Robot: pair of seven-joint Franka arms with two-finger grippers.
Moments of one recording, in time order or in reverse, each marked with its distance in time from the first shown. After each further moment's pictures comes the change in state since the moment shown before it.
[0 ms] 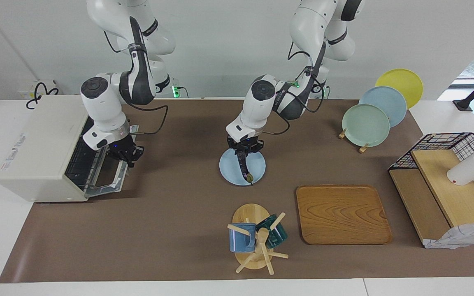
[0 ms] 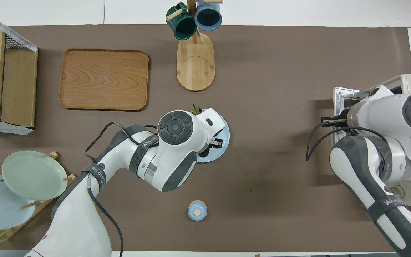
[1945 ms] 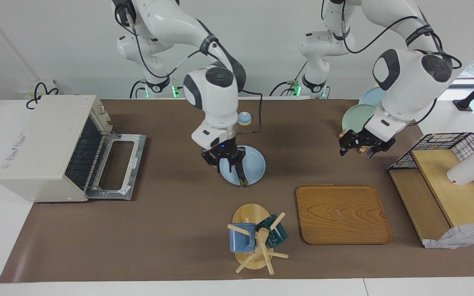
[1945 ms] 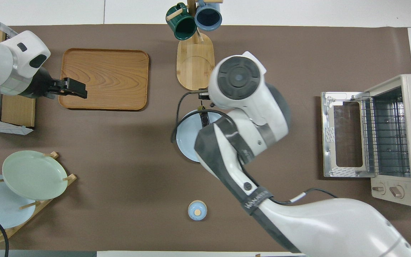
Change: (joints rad) left arm 0.582 -0.201 0.039 0.218 0.023 -0.471 0.428; right arm 0.548 0.499 0.032 0.872 -0.120 -0.328 0.641
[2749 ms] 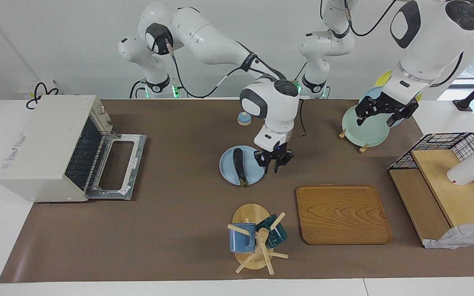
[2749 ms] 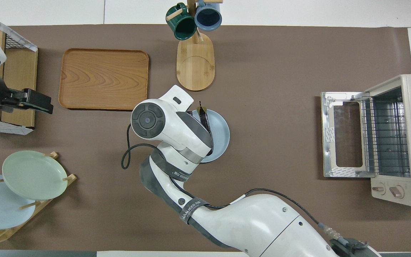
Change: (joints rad) left arm -0.004 -0.099 0.005 0.114 0.088 -0.298 -0.001; right arm 0.173 0.180 -0.004 0.072 -0.059 0.087 0.127
